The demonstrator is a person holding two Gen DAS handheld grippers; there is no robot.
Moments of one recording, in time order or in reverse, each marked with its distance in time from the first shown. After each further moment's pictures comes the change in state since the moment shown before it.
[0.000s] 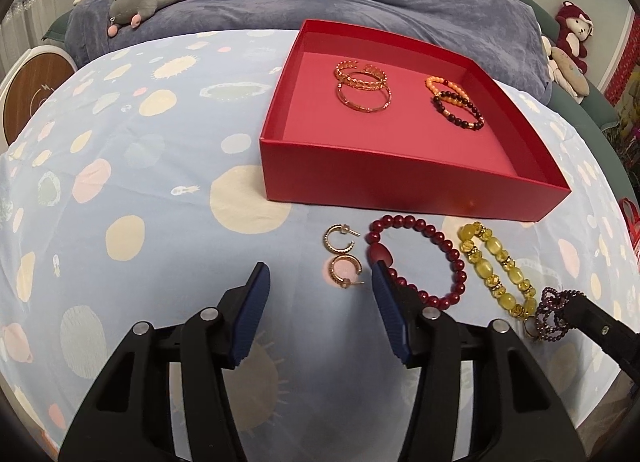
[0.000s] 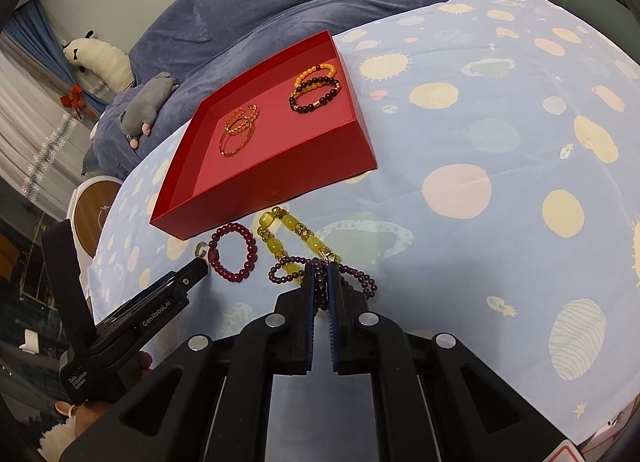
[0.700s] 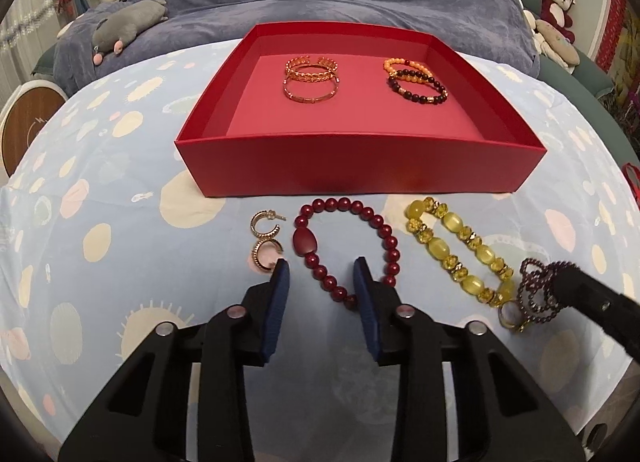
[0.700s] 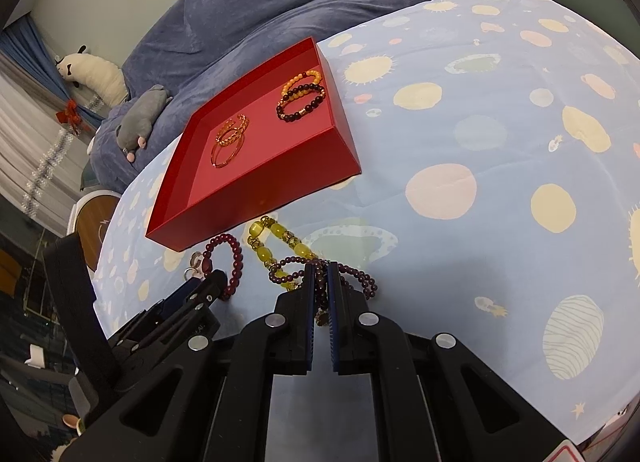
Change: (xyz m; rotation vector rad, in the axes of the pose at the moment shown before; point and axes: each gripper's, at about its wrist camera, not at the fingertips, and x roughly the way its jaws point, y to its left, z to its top) left arm 0.000 -0.049 -0.016 0.119 -0.018 0.041; right arm -0.004 -0.011 0.002 0.046 -0.018 0.003
